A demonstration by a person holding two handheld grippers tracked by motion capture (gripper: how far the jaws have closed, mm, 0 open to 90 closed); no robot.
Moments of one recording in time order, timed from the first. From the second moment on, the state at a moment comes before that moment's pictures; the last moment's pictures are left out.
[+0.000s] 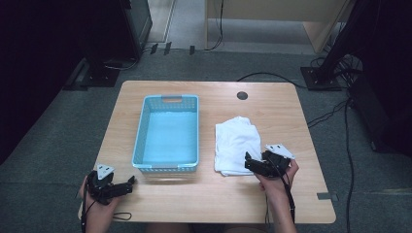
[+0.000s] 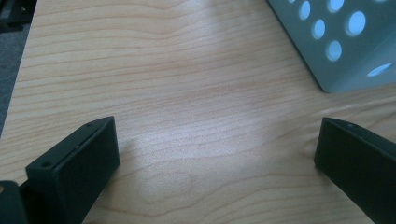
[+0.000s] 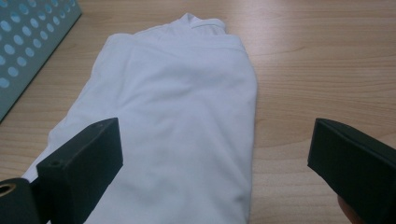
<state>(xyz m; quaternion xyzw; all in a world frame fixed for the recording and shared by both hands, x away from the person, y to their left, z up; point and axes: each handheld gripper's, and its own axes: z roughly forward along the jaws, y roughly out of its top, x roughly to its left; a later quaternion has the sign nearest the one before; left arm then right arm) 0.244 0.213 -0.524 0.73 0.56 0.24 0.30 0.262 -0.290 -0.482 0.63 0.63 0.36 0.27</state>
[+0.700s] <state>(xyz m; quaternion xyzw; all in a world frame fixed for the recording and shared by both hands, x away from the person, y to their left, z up) 0.245 0.212 -0.524 0.73 0.56 0.24 0.31 0.282 -0.266 -0.490 0.63 0.64 0.36 0.26</state>
